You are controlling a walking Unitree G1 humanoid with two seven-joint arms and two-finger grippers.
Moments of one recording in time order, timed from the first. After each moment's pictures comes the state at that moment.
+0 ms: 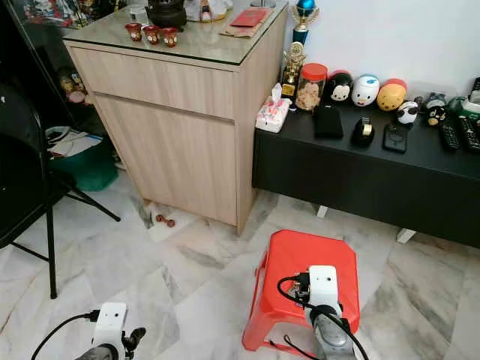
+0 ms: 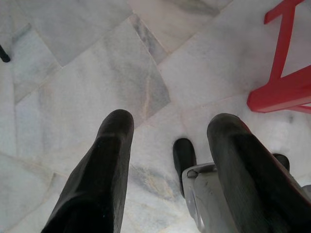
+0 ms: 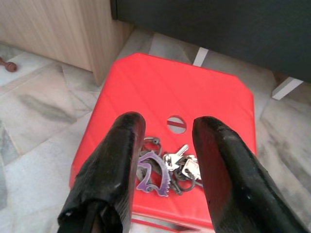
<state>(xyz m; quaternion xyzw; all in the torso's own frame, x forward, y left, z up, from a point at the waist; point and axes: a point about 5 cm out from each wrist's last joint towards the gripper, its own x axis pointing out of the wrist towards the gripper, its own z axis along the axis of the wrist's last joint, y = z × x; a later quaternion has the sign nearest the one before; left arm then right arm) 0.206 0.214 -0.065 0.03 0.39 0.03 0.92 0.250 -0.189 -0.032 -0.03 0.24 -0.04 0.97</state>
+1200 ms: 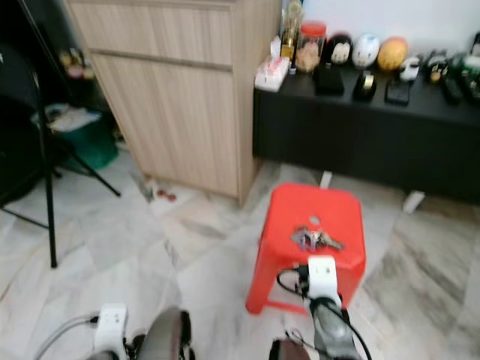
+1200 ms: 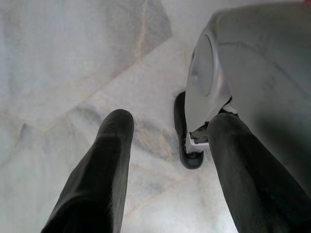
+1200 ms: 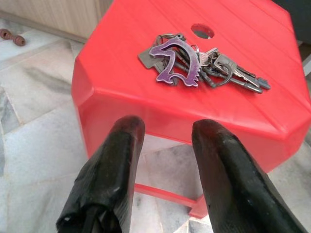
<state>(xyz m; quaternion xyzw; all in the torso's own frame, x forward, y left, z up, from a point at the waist) 0.187 0.209 -0.077 0.02 0.42 0.04 0.91 0.258 -0.188 -0.026 -0.03 0.23 -0.02 0.97</state>
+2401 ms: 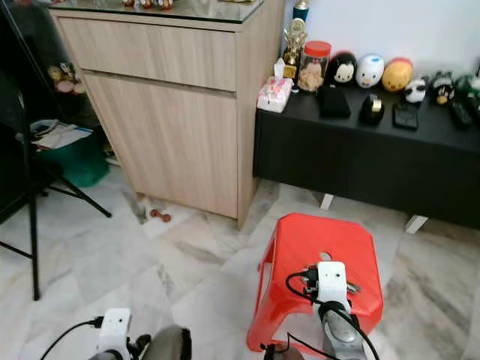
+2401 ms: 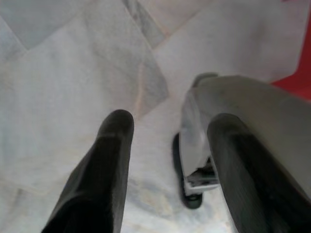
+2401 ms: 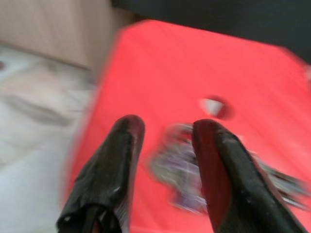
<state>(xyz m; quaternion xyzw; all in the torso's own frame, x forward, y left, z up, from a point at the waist) 0.193 0.216 -0.072 0.02 0.41 0.04 0.91 0.258 -0.182 -0.028 0.00 0.24 -0.03 0.97</state>
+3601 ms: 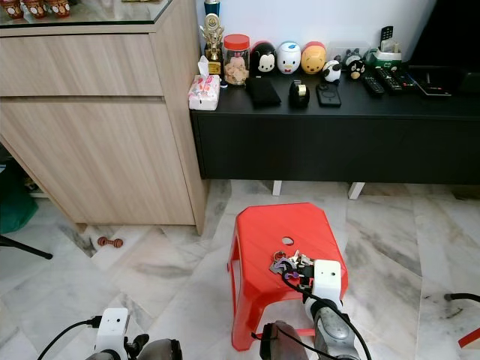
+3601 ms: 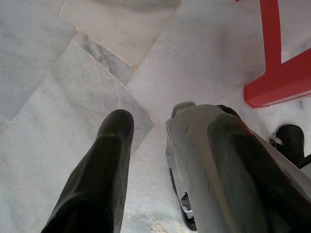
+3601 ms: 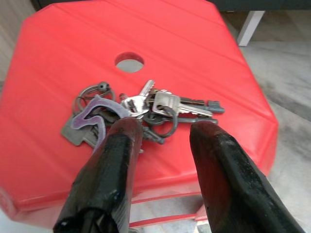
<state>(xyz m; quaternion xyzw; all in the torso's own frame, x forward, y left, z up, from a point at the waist) 0.199 0.209 -0.070 0.01 0.41 0.03 0.91 0.258 -0.187 -0.028 0.03 0.24 -0.03 0.97</state>
